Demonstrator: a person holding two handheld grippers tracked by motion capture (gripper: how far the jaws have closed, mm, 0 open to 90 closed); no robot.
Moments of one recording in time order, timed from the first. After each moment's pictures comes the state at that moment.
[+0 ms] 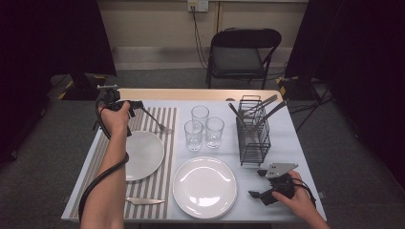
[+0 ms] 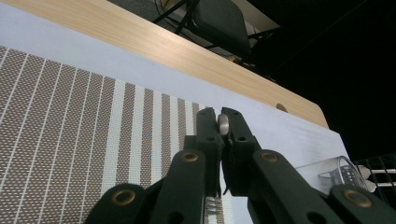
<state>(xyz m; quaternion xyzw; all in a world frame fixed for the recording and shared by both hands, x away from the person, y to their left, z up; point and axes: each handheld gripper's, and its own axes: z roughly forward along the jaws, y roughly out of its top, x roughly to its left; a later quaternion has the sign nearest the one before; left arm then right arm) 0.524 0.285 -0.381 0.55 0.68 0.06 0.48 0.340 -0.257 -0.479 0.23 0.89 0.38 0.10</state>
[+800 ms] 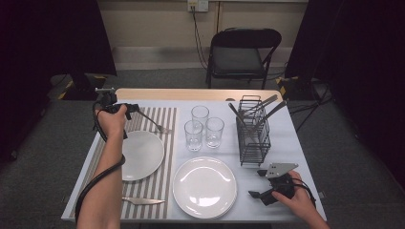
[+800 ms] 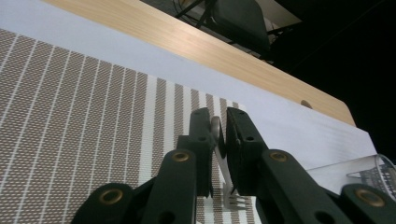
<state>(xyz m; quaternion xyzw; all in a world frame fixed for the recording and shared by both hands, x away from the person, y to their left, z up) 0.521 0.298 -0.390 0.56 0.69 0.08 0.45 0.340 -0.257 -0.479 0.23 0.89 0.38 0.10</state>
